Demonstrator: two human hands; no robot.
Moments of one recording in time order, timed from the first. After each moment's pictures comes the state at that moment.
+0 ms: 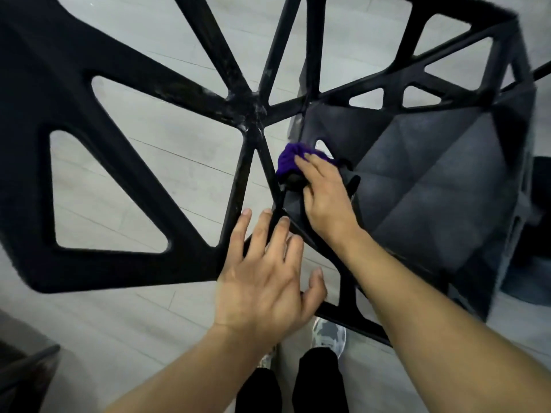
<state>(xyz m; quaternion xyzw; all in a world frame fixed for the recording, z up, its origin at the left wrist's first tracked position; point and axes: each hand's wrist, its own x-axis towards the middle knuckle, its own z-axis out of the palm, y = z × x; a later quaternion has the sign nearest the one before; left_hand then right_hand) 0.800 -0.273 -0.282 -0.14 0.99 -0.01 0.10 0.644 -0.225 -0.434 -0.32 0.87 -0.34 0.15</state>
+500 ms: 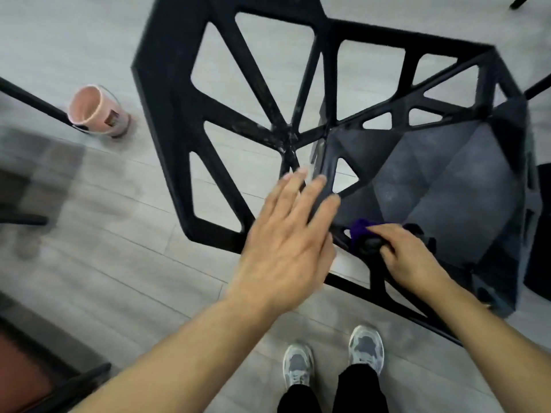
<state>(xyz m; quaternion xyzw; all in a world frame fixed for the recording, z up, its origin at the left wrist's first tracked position) 0.794 -0.308 -0.199 -0.06 1.00 0.03 0.03 0.684 -0.101 -0.395 -0.25 0.87 -0.31 0.28</state>
